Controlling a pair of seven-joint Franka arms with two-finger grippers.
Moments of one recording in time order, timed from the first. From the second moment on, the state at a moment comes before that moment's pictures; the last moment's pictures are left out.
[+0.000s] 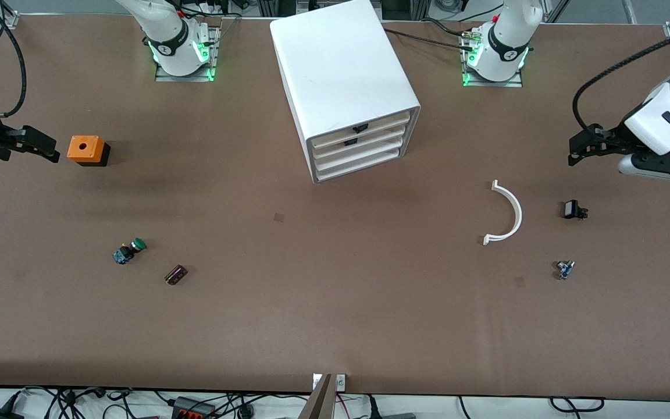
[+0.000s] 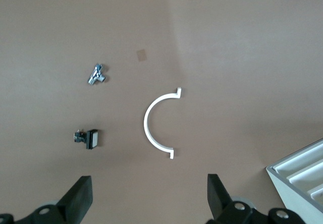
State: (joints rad) left arm 0.04 0.00 -0.08 -1.72 -0.02 1.71 0.09; right arm -0.01 0.00 -0.05 -1.72 -0.03 1.70 -0.04
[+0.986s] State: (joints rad) left arm 0.04 -0.04 -0.07 -1.73 0.01 1.67 0.09; right arm -0.01 -0.05 -0.05 -1.80 -0.03 1.69 -0.04
